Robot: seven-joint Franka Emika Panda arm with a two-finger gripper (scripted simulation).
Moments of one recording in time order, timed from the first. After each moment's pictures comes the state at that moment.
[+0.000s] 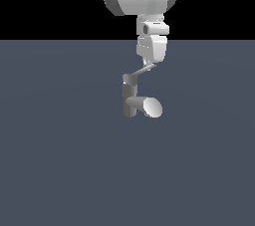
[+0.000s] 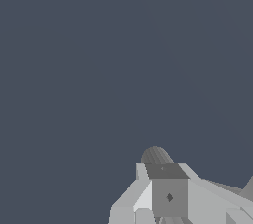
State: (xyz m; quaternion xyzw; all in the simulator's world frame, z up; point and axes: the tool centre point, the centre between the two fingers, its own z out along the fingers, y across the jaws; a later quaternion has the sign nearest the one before) arm 0.092 -0.075 0.187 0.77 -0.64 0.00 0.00
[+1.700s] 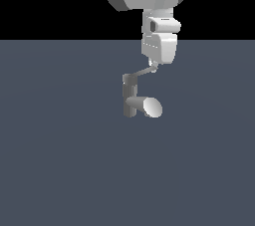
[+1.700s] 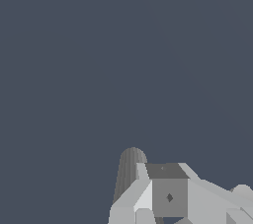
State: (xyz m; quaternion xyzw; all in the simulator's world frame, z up) arm 0.044 -0.088 0.194 0.77 -0.64 0.01 -0.01
